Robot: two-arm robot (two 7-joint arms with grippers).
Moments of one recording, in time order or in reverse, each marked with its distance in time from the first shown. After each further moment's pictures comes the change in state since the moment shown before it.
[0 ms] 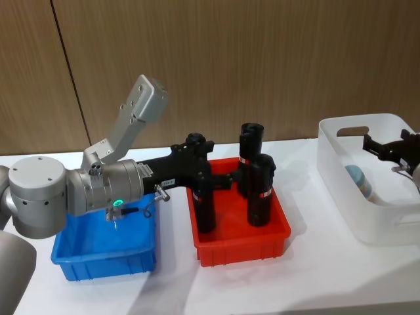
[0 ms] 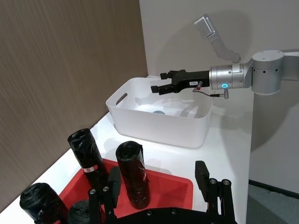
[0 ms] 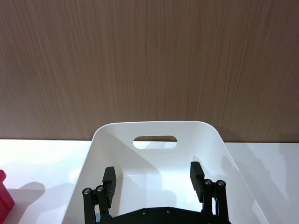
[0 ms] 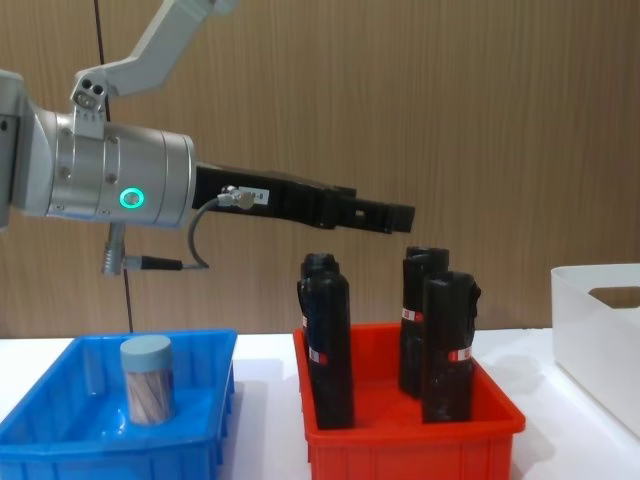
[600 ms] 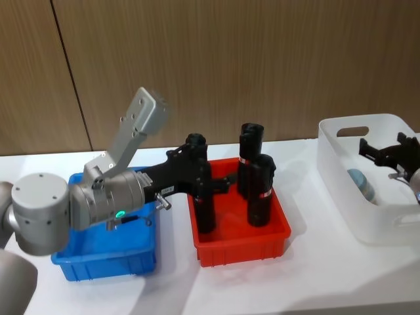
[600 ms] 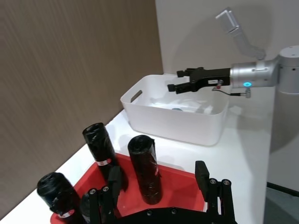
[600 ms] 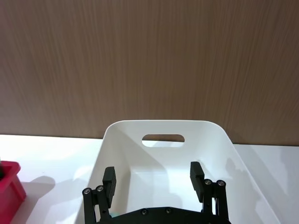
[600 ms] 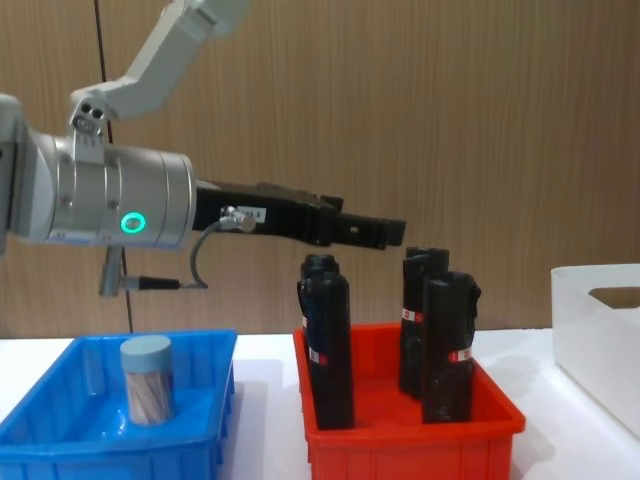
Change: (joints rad) left arm 0.055 0.013 0.012 -0.047 0.006 -0.037 0.110; right arm -0.078 0.007 -0.013 -0.113 0.008 0.006 -0.016
